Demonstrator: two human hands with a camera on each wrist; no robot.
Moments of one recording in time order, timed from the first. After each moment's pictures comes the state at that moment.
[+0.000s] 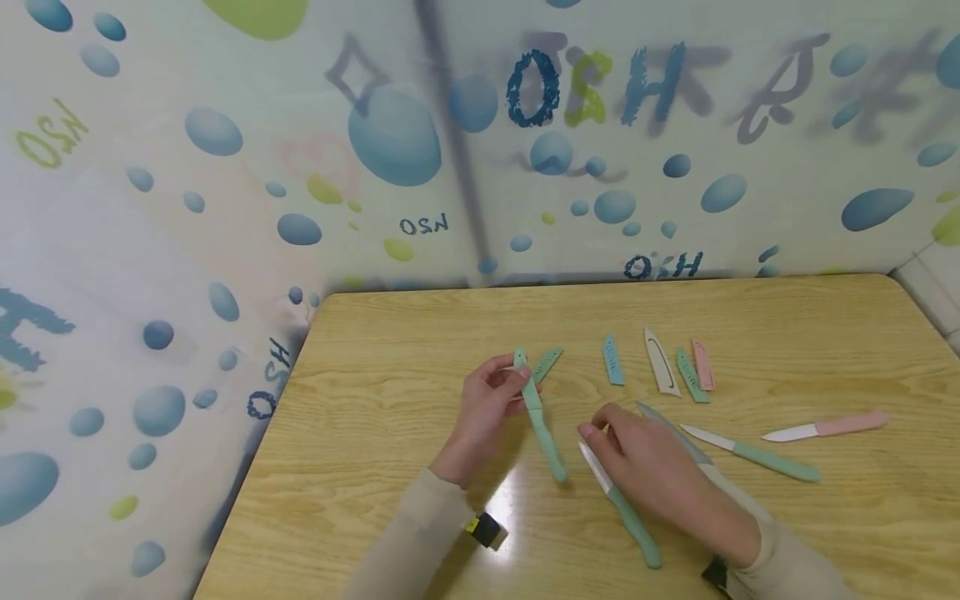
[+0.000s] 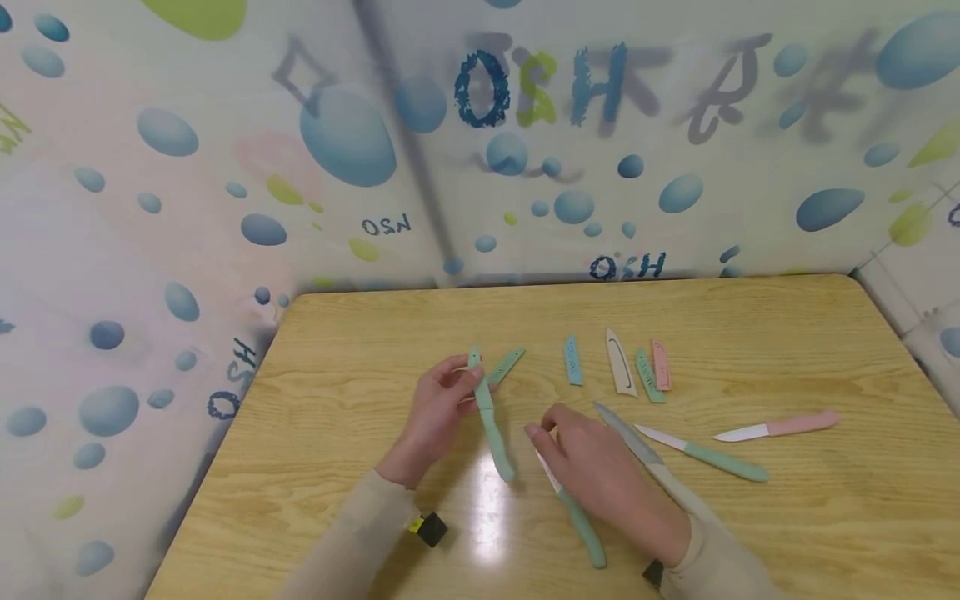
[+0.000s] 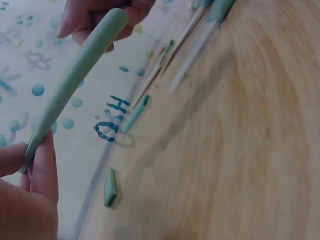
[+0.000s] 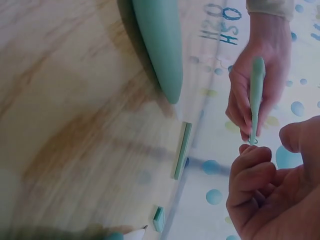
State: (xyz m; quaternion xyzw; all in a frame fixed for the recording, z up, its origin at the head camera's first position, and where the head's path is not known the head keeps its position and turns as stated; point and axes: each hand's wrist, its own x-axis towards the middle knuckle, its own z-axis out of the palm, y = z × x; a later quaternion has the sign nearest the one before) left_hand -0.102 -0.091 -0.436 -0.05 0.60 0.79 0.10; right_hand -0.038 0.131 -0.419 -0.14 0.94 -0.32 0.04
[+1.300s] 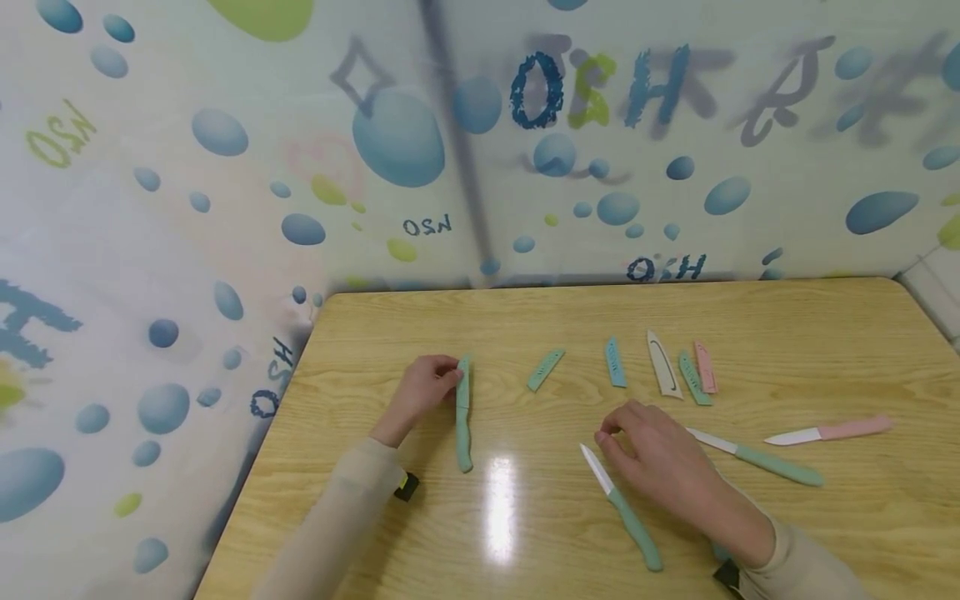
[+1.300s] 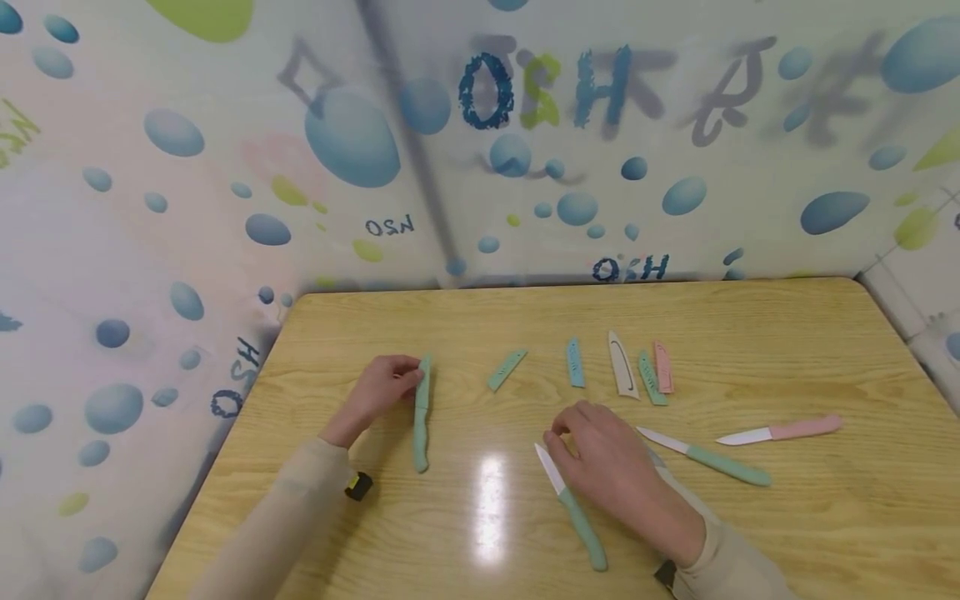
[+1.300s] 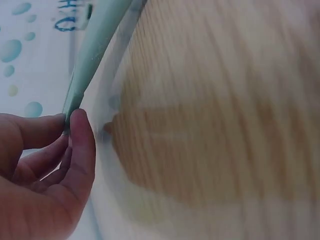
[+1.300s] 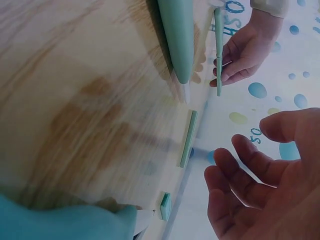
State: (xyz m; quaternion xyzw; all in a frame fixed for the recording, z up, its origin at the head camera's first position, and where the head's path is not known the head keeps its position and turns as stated) left_hand -0.143 -0.191 -0.437 0.00 0.88 0.45 0.12; right_hand -0.039 0.144 -0.423 -0.19 0.94 -0.28 -0.02
